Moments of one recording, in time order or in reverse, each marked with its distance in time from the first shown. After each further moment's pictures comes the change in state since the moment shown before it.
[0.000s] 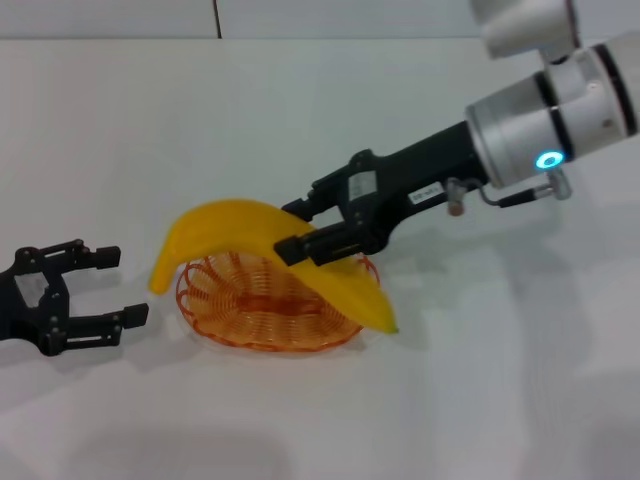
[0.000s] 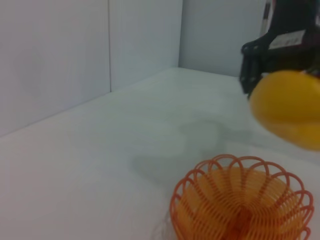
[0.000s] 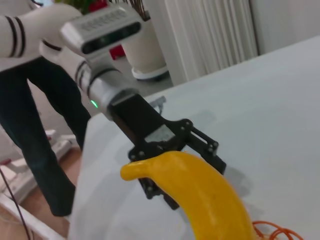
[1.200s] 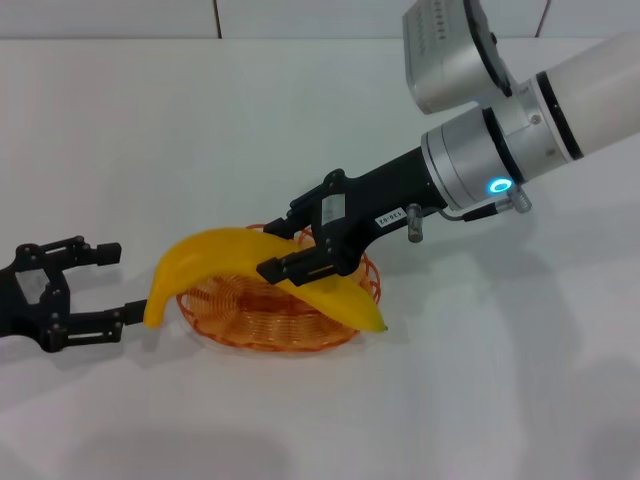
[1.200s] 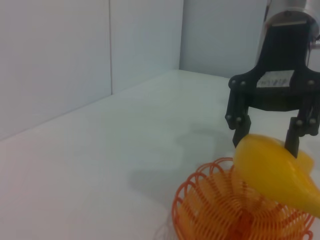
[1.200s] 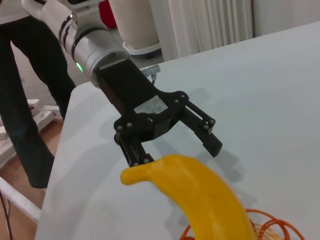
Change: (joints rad) left arm -0.003 0.000 0.000 -0.002 -0.006 -0.002 0.000; right arm 0.011 0.003 -0.191 0.031 0.059 0.167 -0.053
